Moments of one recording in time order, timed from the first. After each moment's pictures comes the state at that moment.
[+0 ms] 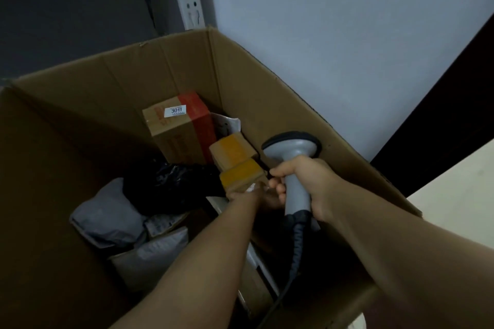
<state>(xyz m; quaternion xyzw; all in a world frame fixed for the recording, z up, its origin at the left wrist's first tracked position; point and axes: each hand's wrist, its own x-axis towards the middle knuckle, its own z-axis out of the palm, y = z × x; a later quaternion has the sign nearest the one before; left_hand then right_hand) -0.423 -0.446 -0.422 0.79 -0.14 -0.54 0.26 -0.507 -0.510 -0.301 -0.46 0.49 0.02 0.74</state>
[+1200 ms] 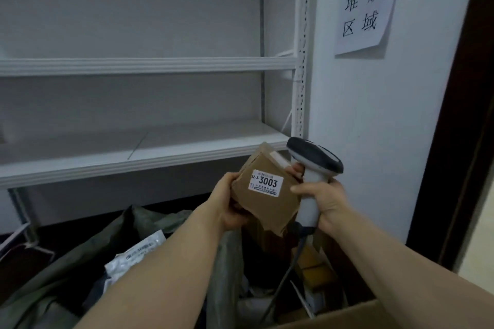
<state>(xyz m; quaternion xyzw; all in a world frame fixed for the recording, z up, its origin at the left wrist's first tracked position) -0.480 -0.126 -0.011 0.50 -0.02 -0.39 0.78 -0.585 -0.276 -0.001 -0.53 0.14 -0.25 0.80</state>
